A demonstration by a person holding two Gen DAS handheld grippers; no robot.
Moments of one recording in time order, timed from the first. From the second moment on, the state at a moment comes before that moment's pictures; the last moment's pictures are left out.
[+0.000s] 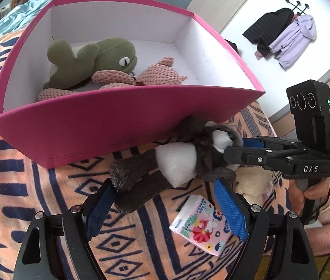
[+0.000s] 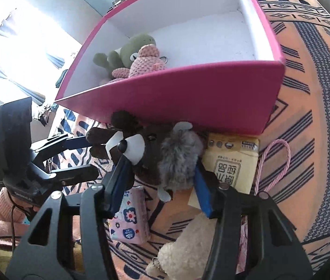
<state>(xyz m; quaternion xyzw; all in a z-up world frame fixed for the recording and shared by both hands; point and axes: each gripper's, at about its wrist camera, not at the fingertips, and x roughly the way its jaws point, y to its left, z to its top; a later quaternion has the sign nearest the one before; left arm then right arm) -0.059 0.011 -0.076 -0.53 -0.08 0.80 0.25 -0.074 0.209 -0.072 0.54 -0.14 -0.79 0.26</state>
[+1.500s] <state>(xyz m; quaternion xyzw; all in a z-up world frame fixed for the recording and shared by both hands) -0.053 0.003 -0.003 -0.47 -0.11 0.84 0.26 -0.070 0.211 0.011 0.47 -0.15 -0.82 0.30</state>
